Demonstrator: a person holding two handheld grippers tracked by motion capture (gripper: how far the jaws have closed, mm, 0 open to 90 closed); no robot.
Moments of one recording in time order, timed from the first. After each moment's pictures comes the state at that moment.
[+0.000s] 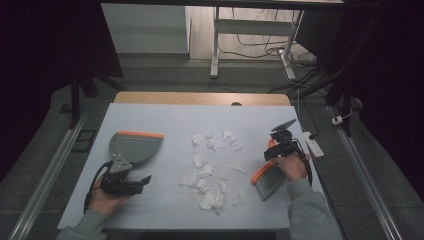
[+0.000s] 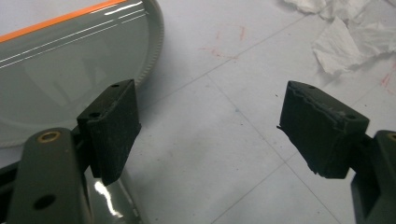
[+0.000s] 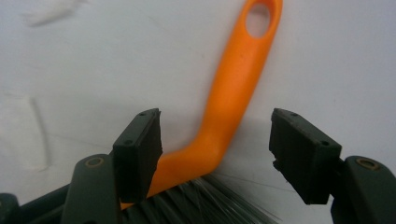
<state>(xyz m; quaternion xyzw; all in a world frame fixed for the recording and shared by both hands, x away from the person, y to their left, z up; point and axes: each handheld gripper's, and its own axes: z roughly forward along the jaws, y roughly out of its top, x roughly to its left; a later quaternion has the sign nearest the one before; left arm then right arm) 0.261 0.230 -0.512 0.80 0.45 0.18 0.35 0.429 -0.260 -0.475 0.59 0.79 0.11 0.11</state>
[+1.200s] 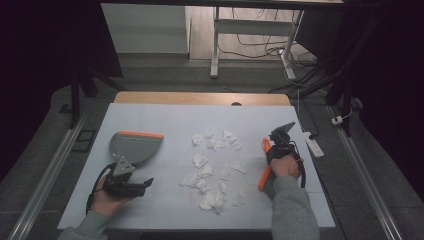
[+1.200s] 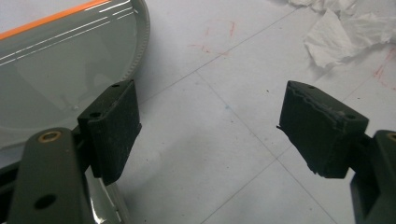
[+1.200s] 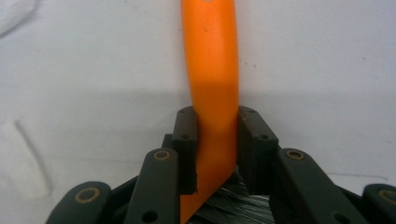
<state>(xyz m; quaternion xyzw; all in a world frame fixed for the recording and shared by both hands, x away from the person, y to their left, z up) 0.259 0.226 -0.515 0.81 0.44 0.18 0.35 0.430 -0.257 -0.487 0.66 0.75 0.09 0.08</state>
